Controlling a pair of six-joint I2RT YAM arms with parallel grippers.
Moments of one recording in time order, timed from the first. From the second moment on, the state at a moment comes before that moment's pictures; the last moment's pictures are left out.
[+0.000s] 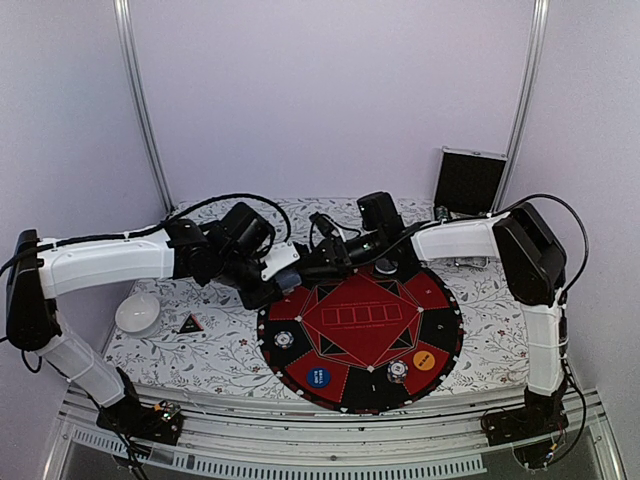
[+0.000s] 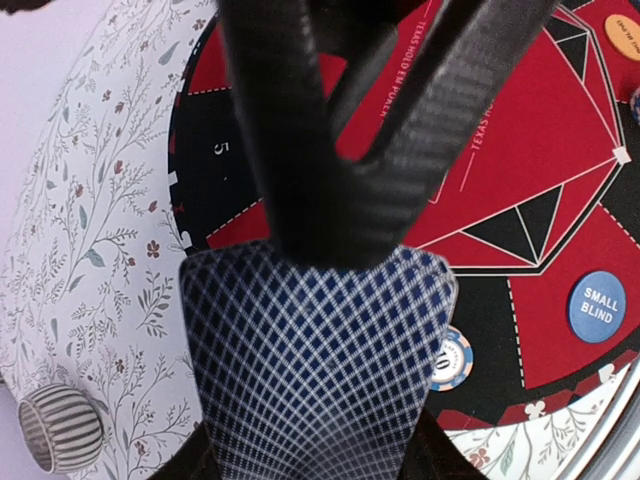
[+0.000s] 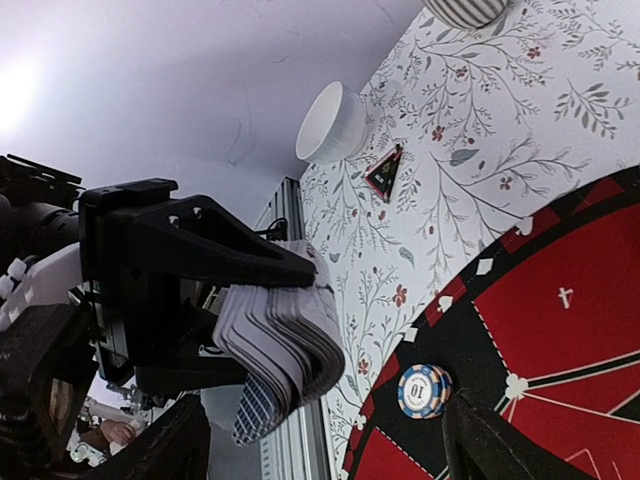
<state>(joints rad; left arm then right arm) -0.87 1.52 1.15 -0.59 -0.14 0.32 0.71 2.13 1.49 0.10 -1.04 0.56</state>
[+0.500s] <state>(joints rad) -0.87 1.52 1.15 -0.58 -0.17 0.33 0.76 2.29 1.66 0.16 -1.10 0.65</state>
